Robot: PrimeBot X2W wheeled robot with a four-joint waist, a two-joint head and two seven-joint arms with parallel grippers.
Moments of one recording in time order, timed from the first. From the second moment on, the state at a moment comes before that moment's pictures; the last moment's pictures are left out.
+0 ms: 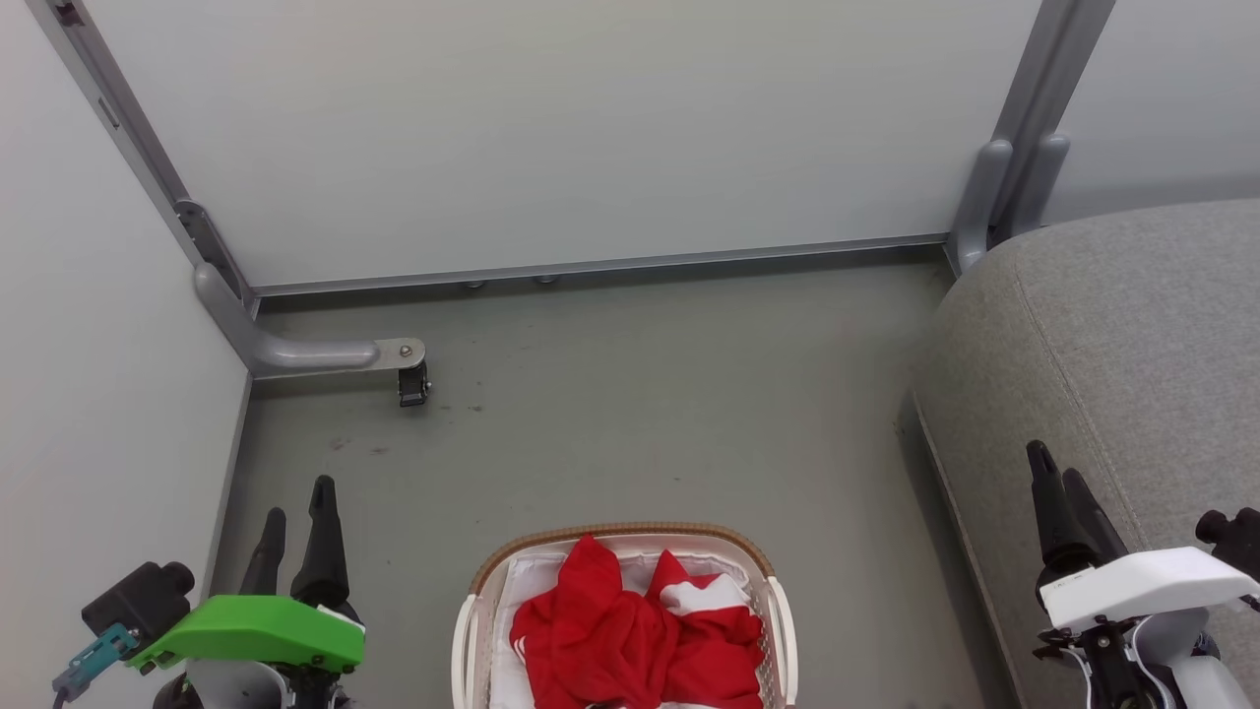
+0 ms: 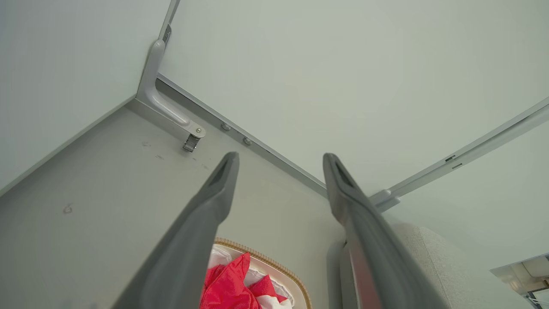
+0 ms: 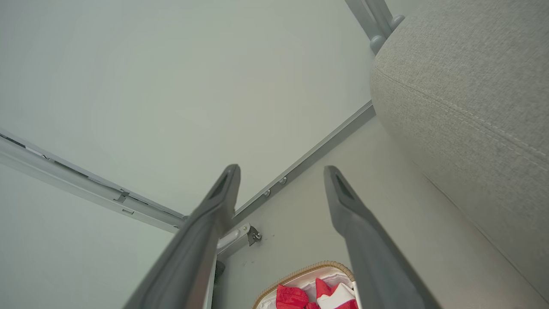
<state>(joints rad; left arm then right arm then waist) -0.07 0.08 -0.01 0.30 -0.81 -0.11 -0.07 -0.07 -0.11 -0.05 0.25 0.94 0.13 -0.07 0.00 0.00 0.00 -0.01</state>
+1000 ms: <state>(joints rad) -0.06 0.12 -0.11 0.30 -0.46 -0.03 -0.16 -0.07 -0.14 -0.01 0.26 0.56 0.13 -0.15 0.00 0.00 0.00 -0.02</state>
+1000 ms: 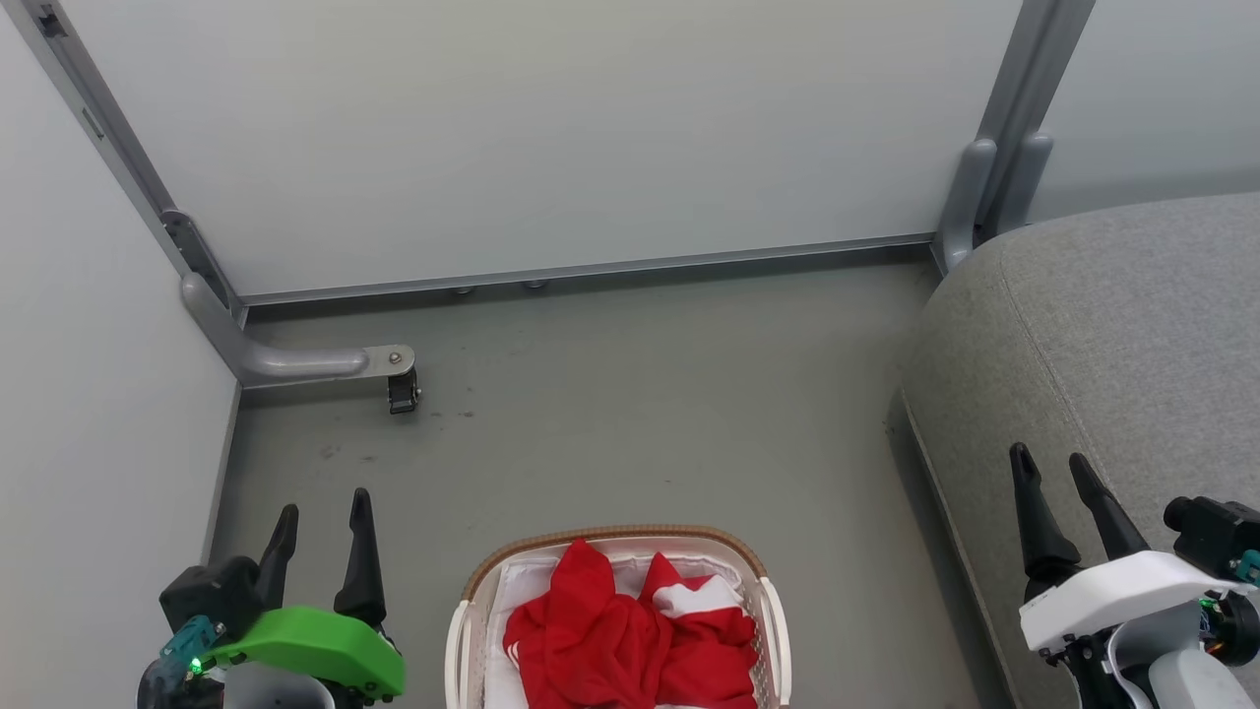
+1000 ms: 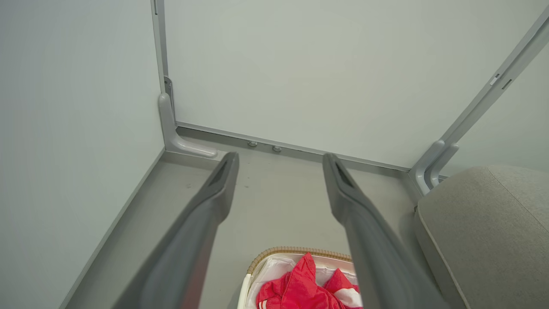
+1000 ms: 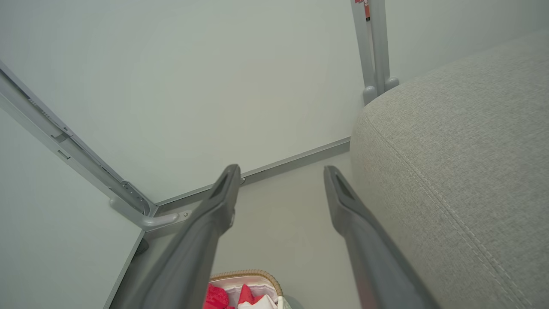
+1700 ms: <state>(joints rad) -0.05 0.12 -0.11 0.29 -0.28 -0.02 -0.20 -0.07 -0.15 0.00 0.27 0.38 0.13 -0.20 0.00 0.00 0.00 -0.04</state>
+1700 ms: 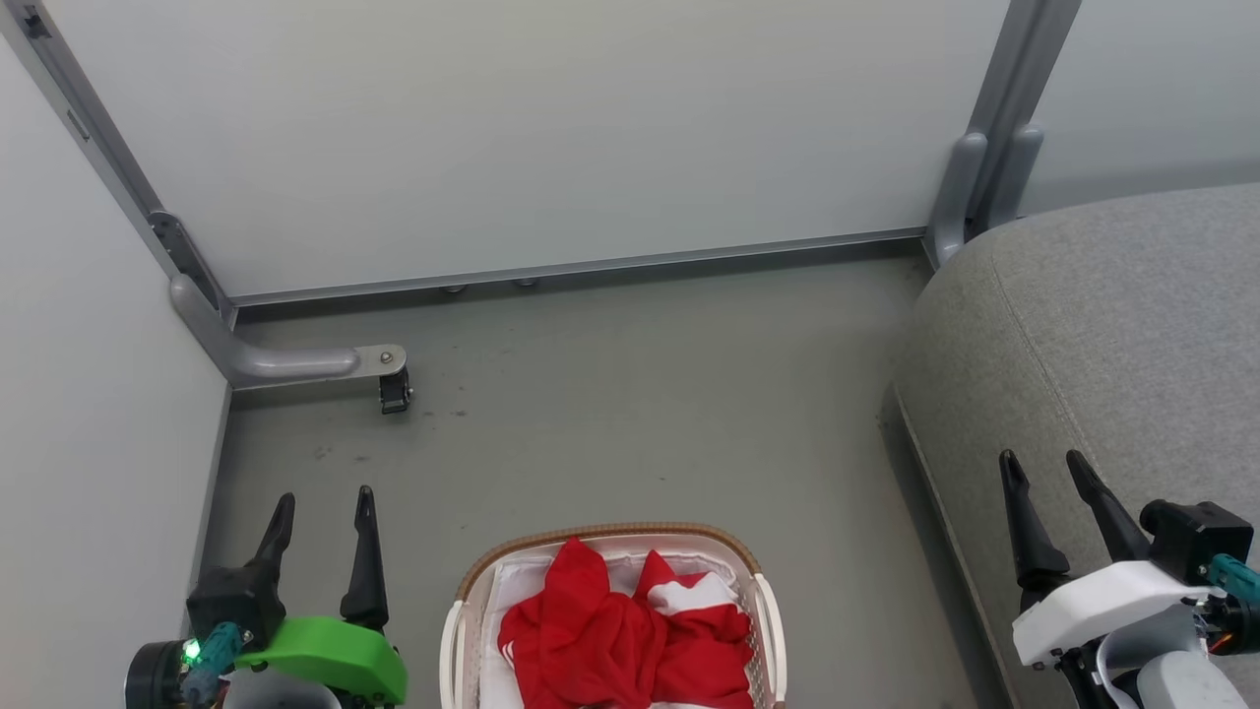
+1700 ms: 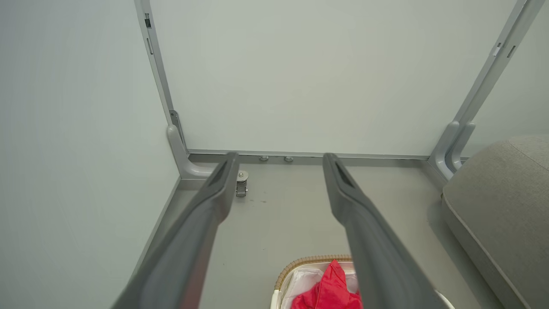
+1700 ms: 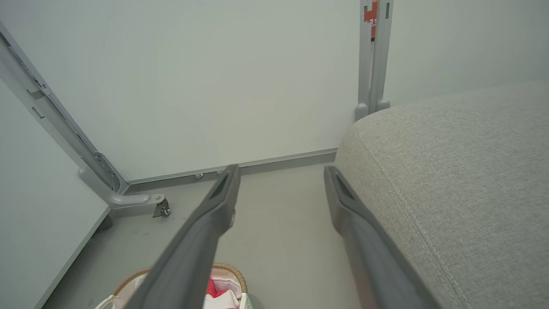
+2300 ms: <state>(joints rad) -0.03 0.10 -0.08 0.27 -0.14 -0.05 -0.24 -0.07 -0.15 0.00 0.27 0.24 0.13 -0.24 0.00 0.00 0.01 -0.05</state>
